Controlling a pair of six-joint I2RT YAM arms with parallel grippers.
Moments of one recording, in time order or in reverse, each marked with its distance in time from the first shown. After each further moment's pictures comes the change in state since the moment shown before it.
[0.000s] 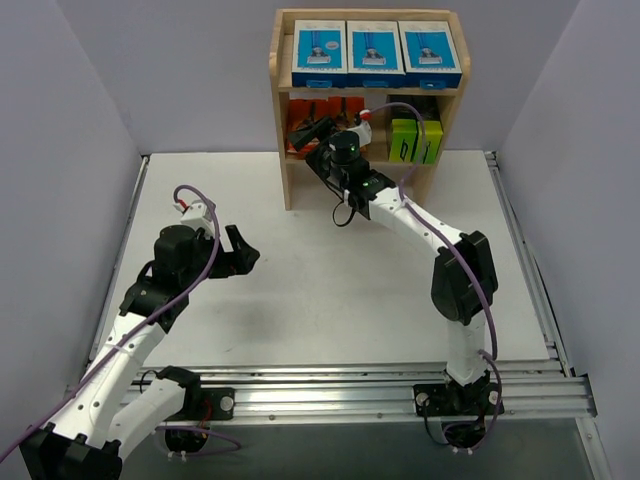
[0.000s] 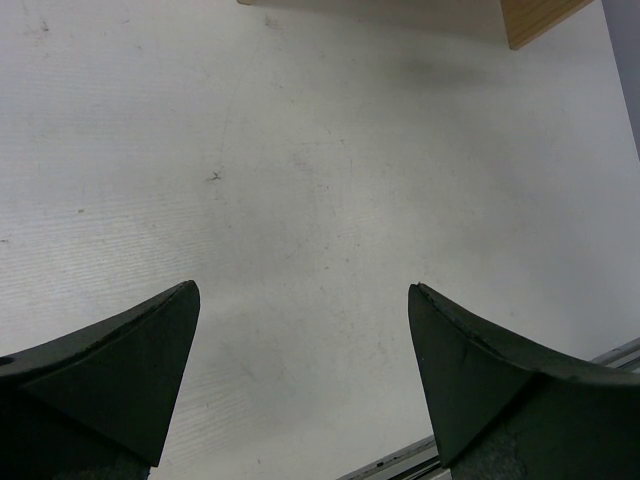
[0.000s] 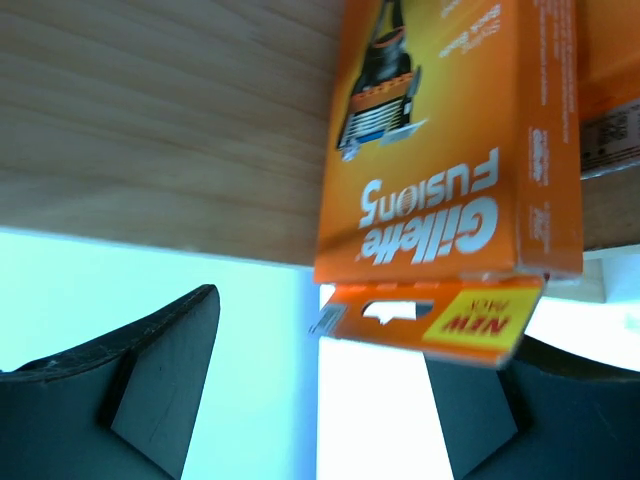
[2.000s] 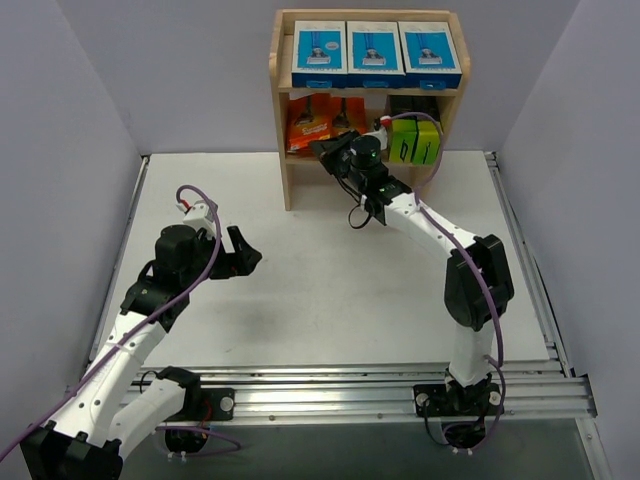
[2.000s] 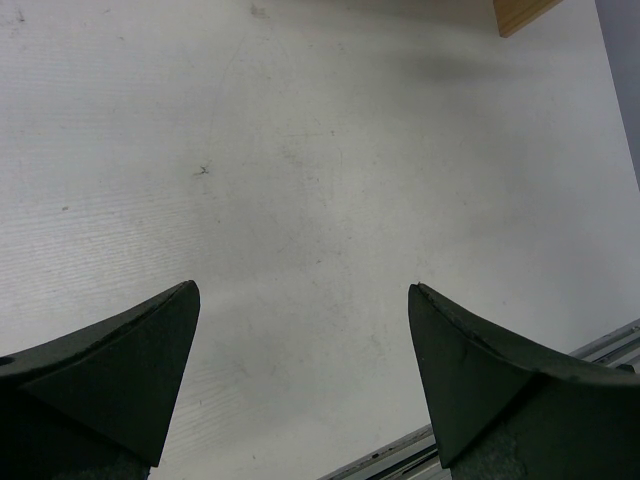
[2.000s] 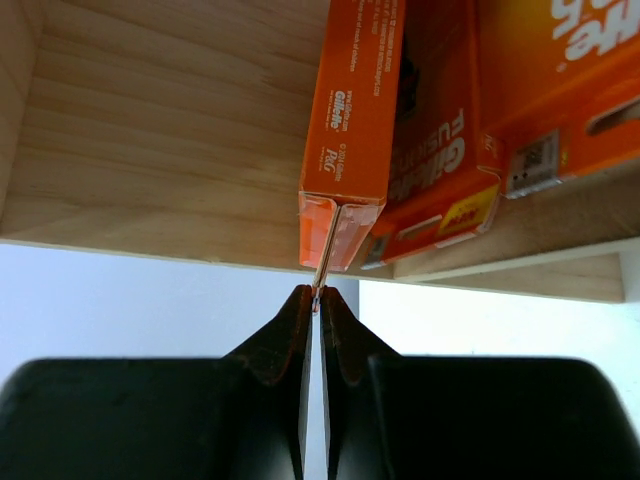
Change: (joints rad) left arm 0.002 0.011 0.000 0.000 0.037 0.000; right arm -0.068 -0.112 -0.189 0.140 -0.083 0.092
